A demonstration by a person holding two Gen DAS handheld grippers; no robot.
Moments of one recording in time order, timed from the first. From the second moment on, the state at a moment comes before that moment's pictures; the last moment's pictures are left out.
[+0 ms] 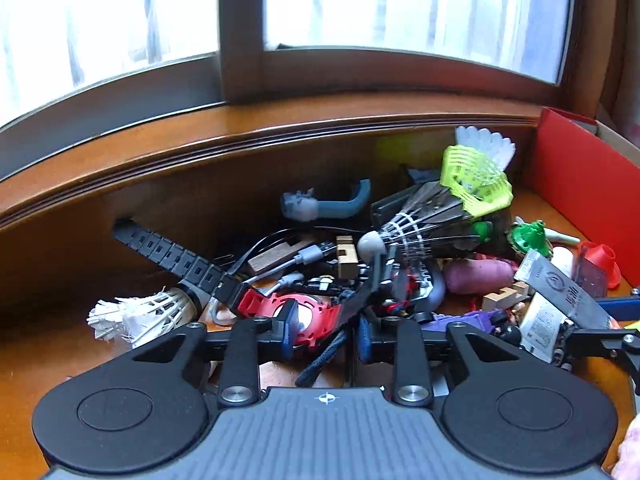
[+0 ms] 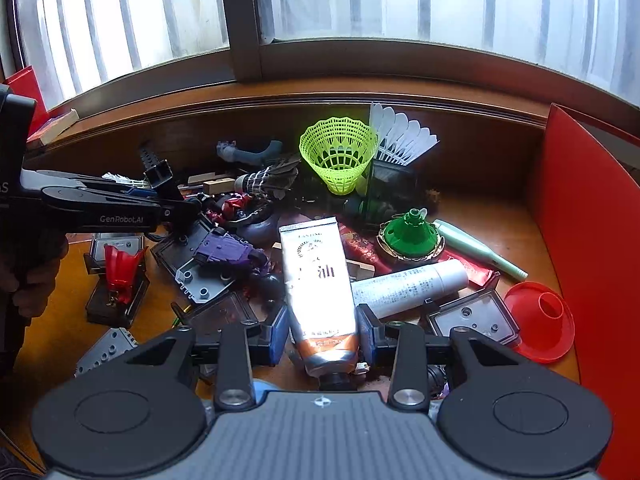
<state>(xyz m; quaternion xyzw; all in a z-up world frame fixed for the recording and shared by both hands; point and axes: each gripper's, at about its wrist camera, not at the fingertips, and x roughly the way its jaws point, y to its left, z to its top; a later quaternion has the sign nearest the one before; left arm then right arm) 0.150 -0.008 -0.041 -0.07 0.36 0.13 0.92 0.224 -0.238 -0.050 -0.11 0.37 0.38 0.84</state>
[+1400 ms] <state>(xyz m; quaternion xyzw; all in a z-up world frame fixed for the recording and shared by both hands) 0.114 -0.065 0.090 -0.06 0.20 0.10 0.97 0.206 -0.275 -0.002 -0.06 0.31 0.39 0.86</state>
